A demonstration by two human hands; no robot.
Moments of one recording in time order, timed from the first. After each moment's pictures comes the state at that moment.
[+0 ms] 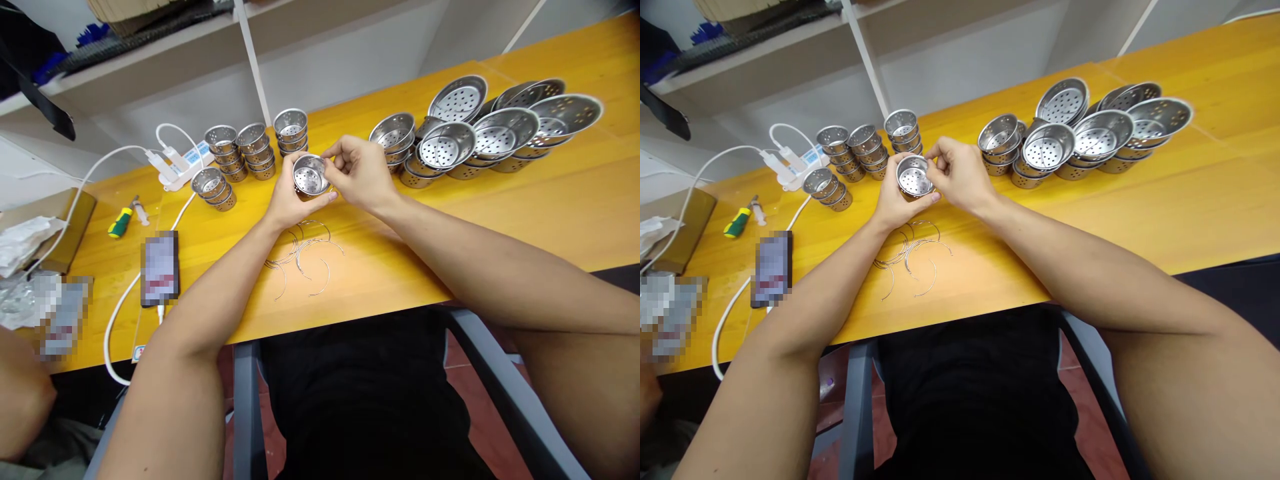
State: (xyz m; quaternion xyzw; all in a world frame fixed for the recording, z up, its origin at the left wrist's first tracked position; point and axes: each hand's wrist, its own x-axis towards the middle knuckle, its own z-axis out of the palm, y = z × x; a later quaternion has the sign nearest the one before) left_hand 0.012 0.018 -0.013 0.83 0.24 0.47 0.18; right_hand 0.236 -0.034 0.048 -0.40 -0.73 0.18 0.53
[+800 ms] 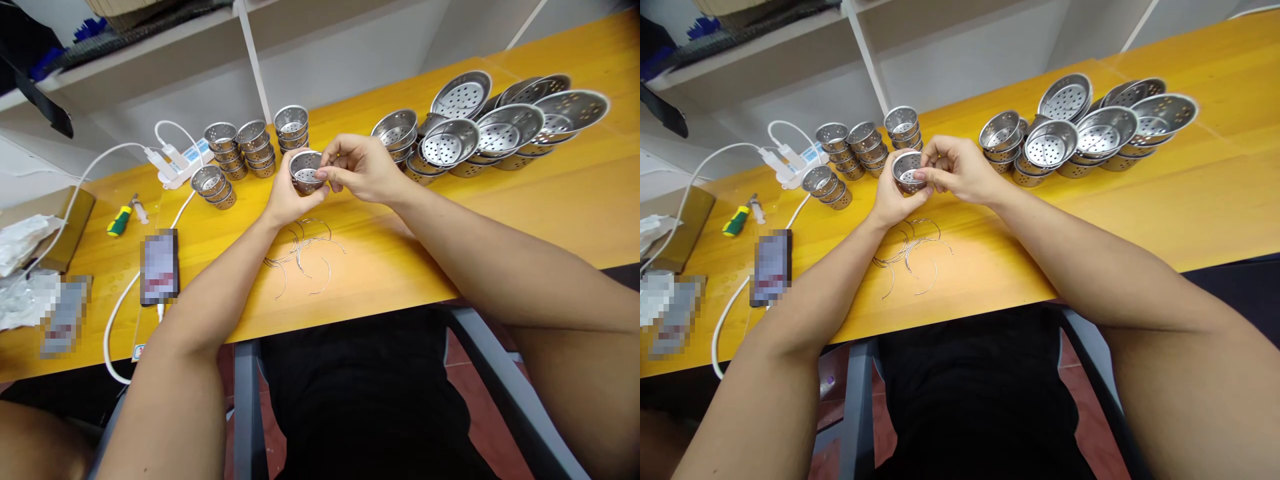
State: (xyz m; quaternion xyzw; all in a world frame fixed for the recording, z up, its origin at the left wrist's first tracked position) left_hand 0.009 0.028 -0.014 0.83 0.20 0.48 0.20; right_hand 0.245 -0.039 0.072 -0.25 -0.71 0.42 0.50
